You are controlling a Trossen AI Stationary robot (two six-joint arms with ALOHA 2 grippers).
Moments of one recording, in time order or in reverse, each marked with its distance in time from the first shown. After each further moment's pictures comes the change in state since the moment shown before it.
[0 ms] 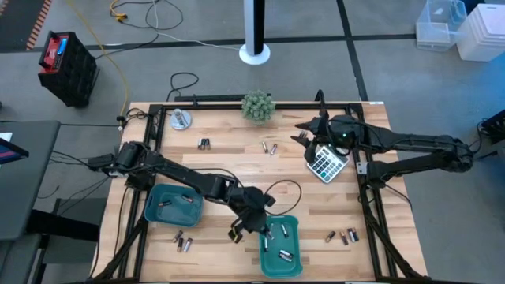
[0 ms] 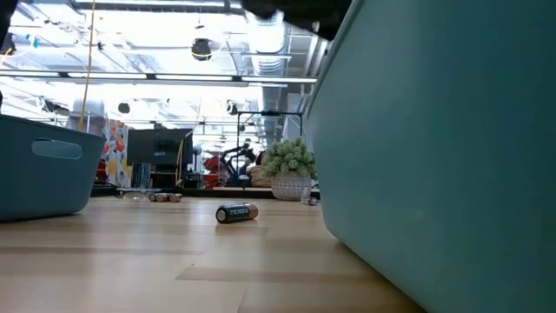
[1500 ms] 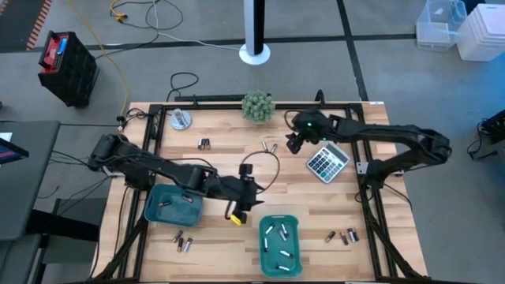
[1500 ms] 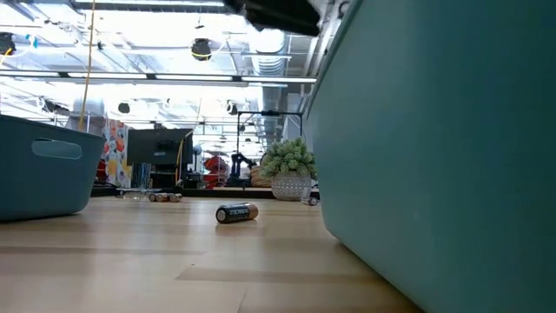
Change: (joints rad) left arm -0.002 -0.255 -0.172 0.030 -0.595 -0.284; right arm -0.235 0.374 0.000 -0.021 -0.108 0.179
